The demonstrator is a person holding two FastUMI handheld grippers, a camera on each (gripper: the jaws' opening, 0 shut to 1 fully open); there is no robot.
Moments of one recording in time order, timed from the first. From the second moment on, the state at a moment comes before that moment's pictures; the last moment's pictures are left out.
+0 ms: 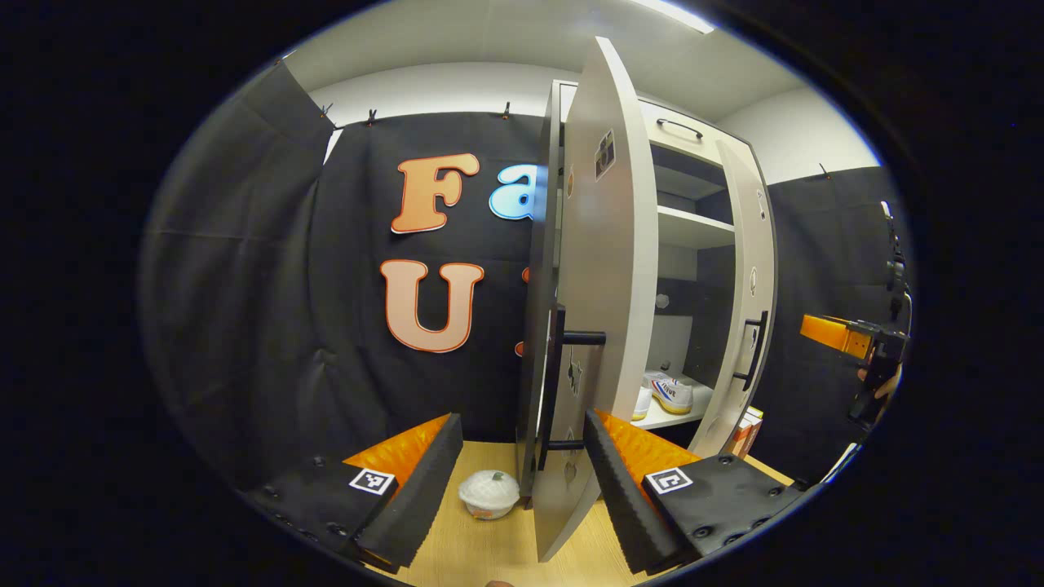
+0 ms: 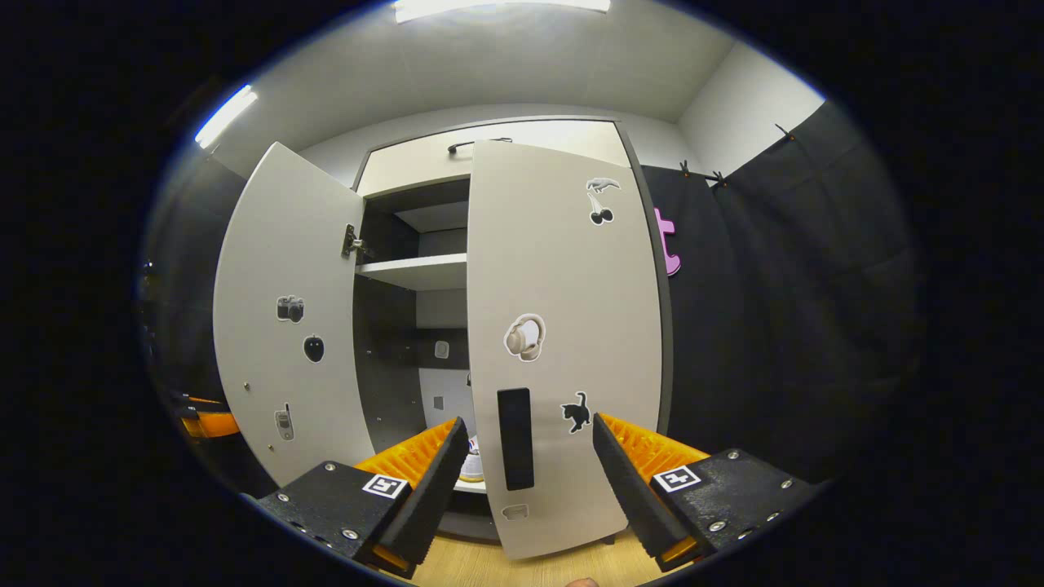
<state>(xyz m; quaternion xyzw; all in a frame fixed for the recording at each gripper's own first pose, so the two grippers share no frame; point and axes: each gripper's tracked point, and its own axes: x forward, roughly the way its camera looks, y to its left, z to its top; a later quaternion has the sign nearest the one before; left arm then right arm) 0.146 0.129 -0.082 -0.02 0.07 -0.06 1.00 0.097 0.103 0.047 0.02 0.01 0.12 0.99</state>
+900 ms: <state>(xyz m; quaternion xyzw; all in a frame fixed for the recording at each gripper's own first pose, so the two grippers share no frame) 0.156 0.050 -0.086 -0.05 0.09 -0.16 0.98 0.046 0.051 0.068 0.02 -0.02 0.10 0.99</state>
